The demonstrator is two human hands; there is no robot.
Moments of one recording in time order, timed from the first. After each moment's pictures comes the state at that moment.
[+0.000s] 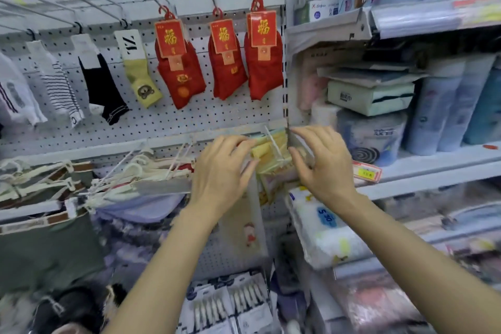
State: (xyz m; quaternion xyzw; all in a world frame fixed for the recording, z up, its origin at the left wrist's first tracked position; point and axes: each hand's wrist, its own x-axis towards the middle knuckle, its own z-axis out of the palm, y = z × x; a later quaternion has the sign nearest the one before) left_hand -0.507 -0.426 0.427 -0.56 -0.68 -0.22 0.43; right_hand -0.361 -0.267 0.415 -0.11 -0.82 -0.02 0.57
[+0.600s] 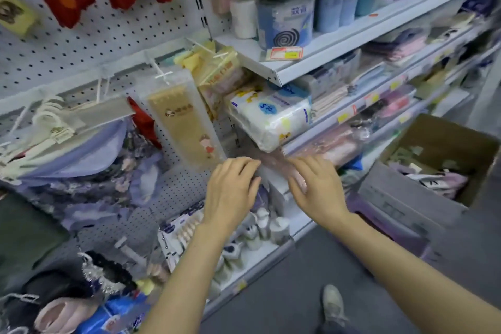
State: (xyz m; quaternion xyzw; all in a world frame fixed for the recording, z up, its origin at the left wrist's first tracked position) left_hand -0.412 -0.510 0.258 -0.70 -0.65 -0.24 0.19; right_hand -0.225 -0.426 0.222 -0.33 -0.84 0.01 0.43
